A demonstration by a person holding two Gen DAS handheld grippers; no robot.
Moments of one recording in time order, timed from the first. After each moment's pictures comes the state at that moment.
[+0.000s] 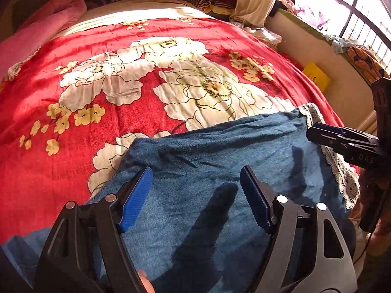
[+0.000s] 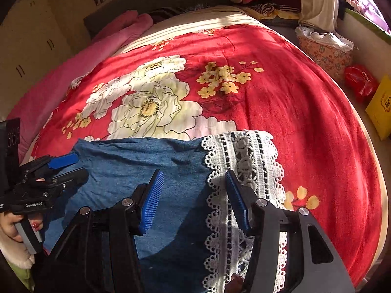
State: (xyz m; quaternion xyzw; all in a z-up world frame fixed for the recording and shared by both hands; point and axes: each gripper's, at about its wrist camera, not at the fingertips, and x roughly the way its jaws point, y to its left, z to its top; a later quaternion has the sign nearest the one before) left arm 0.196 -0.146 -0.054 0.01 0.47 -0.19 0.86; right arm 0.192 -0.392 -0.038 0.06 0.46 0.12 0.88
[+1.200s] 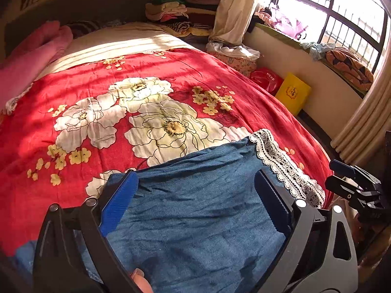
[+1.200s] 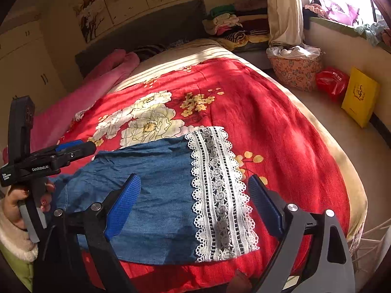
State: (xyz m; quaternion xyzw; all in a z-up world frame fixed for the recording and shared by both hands) left arm 0.164 -0.181 0.016 0.01 0.40 -0.24 0.89; right arm 0.074 -0.428 0.012 0.11 0.36 0.07 0.92
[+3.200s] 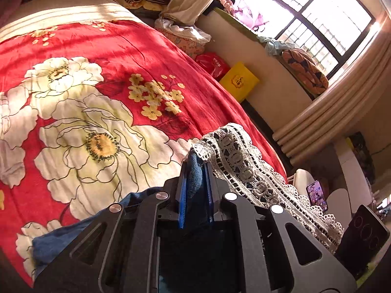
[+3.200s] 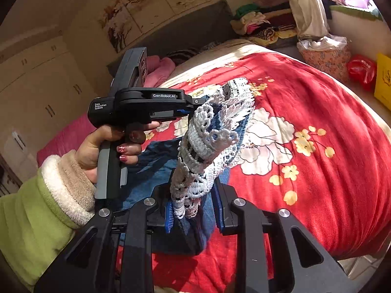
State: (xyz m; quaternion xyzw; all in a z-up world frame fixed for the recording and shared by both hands) left arm 0.250 -0.208 -0.014 -0.10 0.46 -0.41 0.78; right arm 0.041 -0.364 0.002 0.16 0.33 0.18 0.91
